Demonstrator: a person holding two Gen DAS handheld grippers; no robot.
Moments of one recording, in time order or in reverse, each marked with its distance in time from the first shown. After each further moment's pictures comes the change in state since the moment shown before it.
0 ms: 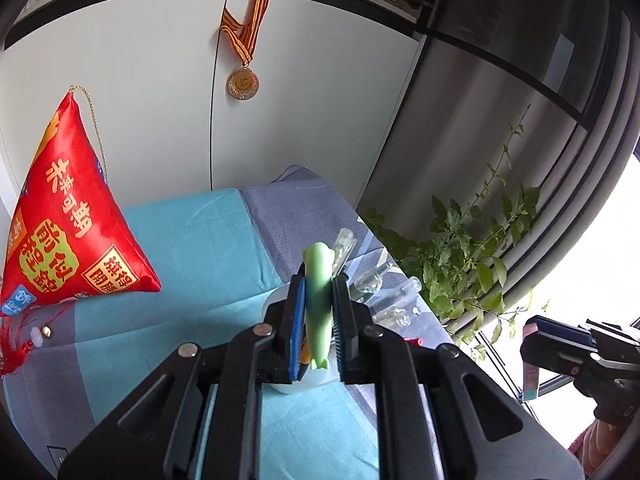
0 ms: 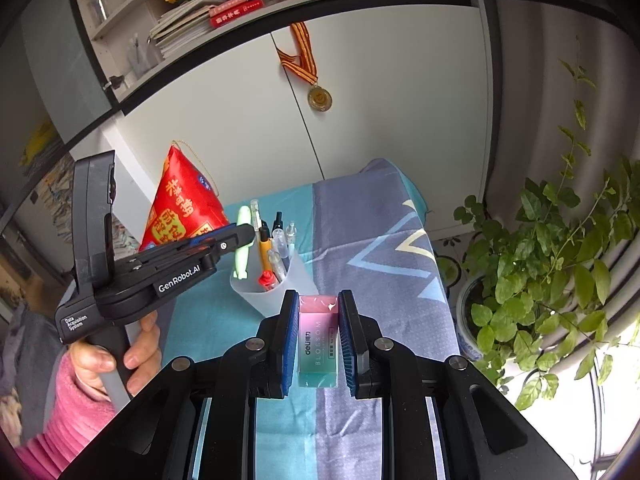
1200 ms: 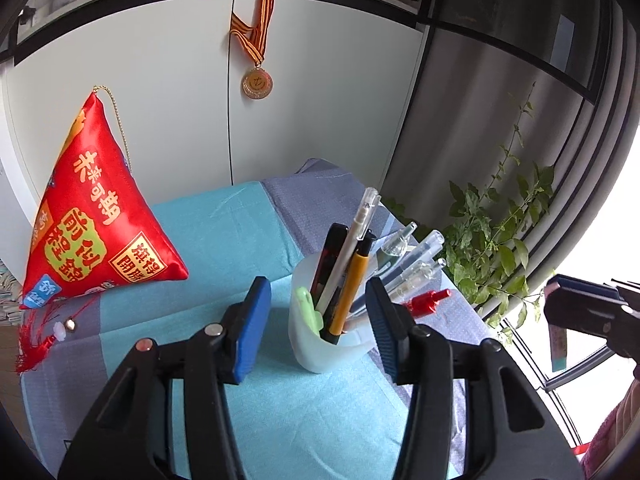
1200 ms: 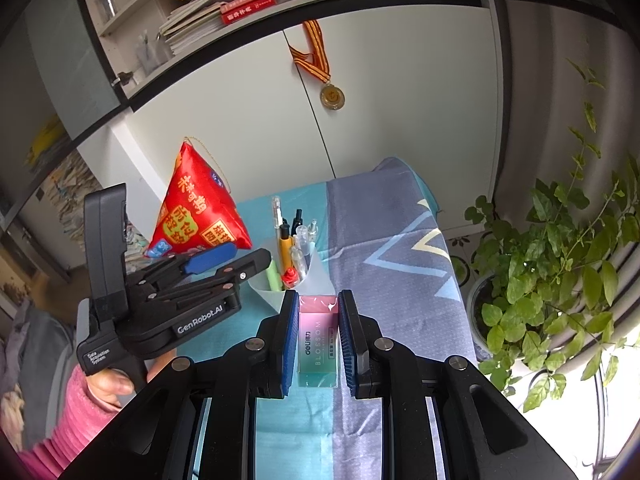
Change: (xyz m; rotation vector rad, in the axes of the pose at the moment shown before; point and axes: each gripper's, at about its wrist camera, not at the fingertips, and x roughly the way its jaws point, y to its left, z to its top) left arm -0.011 0.007 -0.020 0.061 -0.004 0.086; right arm 0.002 0.014 0.001 -0.011 0.005 0.022
